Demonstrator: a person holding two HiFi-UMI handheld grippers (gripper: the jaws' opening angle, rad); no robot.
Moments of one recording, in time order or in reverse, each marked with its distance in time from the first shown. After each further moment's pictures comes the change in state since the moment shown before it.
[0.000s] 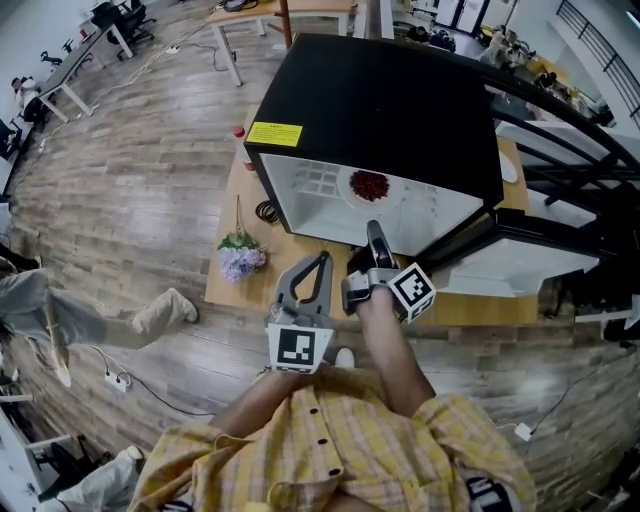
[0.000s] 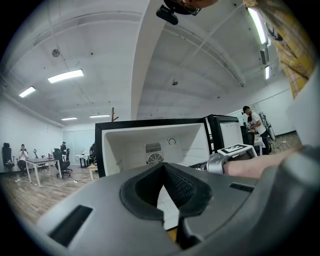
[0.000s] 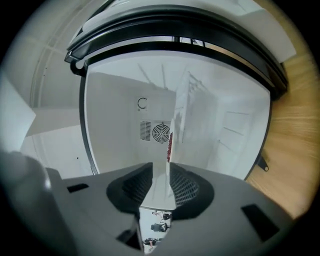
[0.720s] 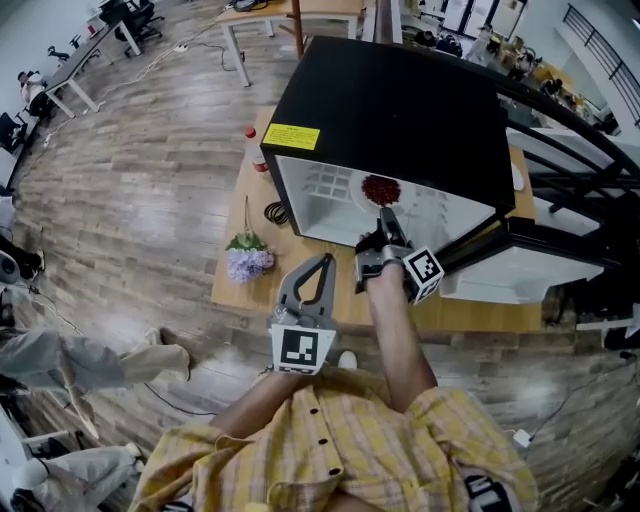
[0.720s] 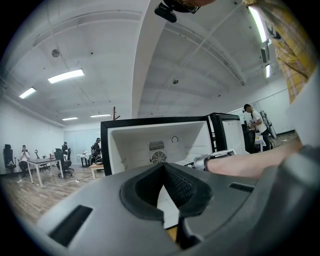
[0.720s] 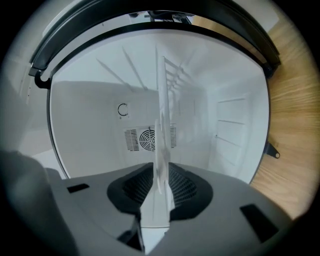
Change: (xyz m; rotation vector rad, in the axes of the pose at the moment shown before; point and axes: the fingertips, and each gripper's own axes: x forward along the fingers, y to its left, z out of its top) left arm -0.004 0.015 -0.006 0.006 0.013 0.008; right arm 0.045 -0.022 0.016 0.186 -0.065 -0.032
